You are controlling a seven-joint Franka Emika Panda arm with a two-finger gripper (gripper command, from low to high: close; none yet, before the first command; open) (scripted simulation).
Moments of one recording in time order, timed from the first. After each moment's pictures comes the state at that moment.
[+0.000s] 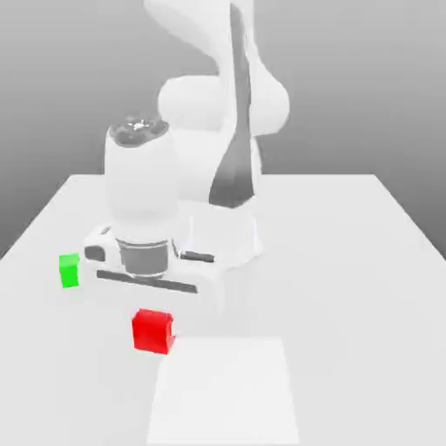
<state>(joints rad) -0.31 -0.04 -0.14 -2.78 -0.08 2.74 0.78</state>
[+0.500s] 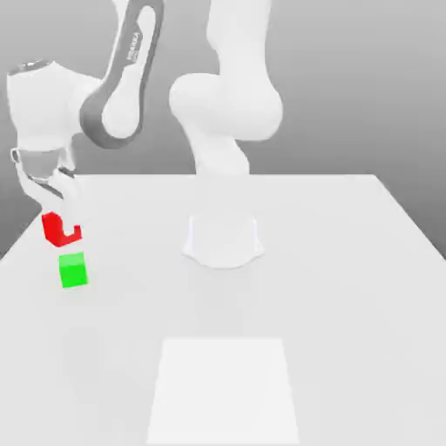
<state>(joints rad) -0.80 -0.29 -0.51 -2.94 -0.29 2.67 0.58</state>
